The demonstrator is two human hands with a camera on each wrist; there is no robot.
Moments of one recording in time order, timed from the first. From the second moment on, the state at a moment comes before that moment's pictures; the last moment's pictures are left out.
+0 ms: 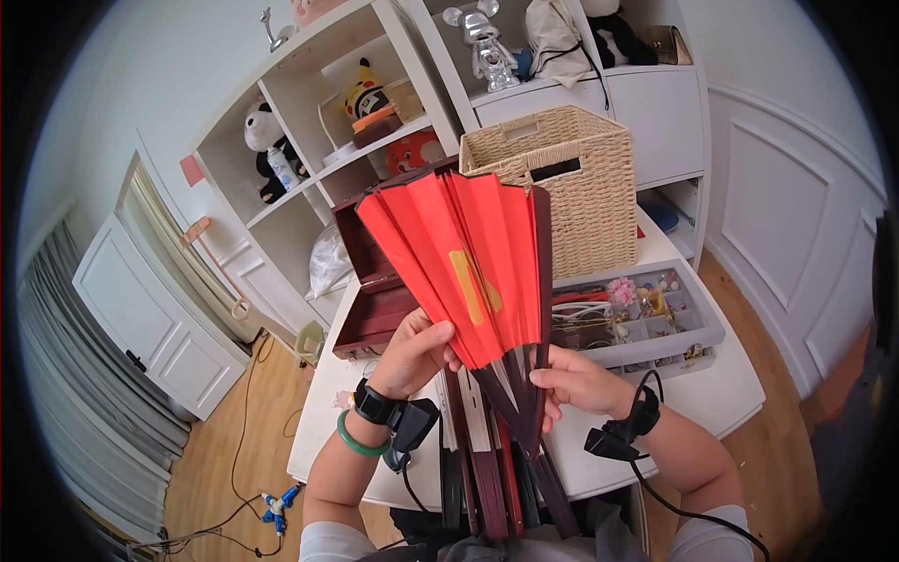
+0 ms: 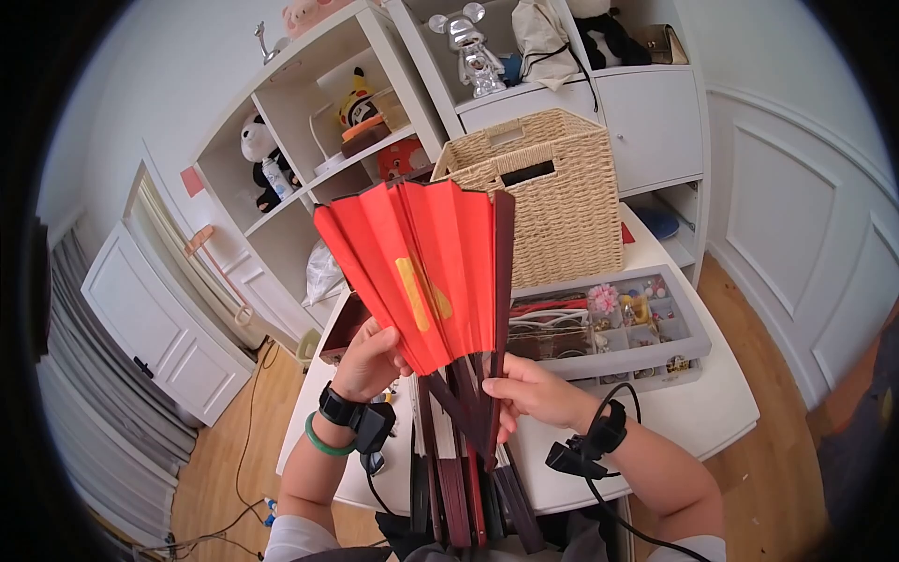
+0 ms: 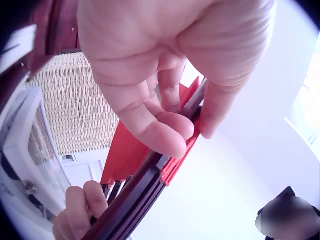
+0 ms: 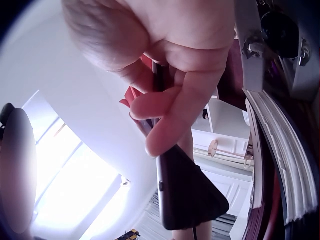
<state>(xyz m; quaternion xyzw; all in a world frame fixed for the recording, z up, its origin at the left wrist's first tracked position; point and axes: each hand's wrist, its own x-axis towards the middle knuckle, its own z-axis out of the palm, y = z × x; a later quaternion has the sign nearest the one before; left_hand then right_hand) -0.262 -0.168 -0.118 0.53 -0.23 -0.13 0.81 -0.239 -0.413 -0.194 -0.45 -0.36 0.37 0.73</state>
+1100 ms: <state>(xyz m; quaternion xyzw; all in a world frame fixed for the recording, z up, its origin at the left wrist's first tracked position) -0.261 -0.198 -0.117 0.63 -0.16 -0.09 0.75 -0.243 -0.408 -0.192 -0.51 -0.32 0.28 0.75</state>
